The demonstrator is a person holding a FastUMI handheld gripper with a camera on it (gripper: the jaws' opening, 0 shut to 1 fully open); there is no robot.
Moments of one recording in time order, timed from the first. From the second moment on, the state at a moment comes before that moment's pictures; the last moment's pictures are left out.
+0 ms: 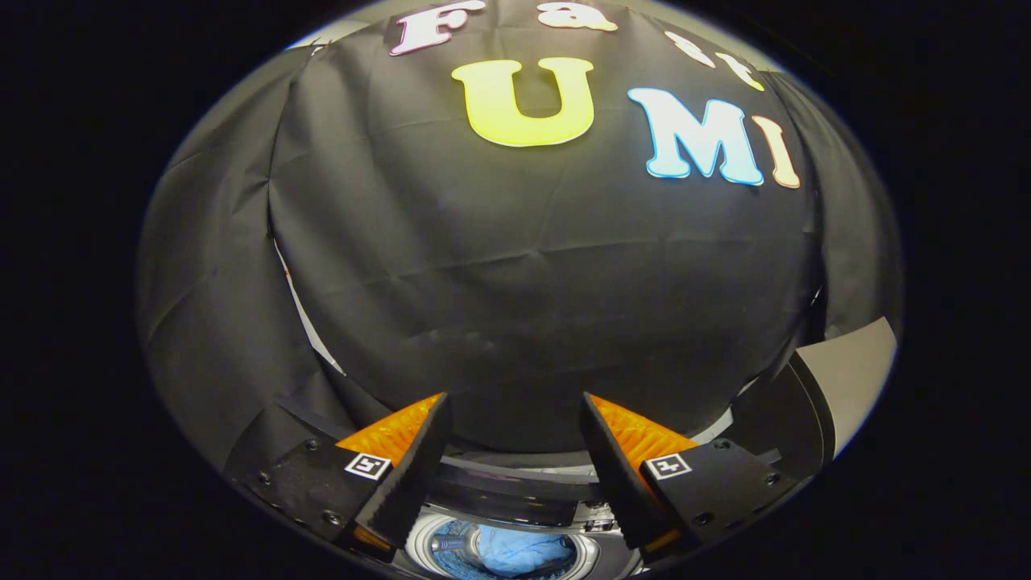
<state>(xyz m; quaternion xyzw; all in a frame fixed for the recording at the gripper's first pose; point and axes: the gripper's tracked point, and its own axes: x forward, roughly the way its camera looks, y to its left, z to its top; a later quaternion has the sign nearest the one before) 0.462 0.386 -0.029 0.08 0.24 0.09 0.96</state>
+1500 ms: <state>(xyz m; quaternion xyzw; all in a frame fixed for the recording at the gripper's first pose) 0.382 0.394 -0.031 0.07 0.14 0.09 0.98</state>
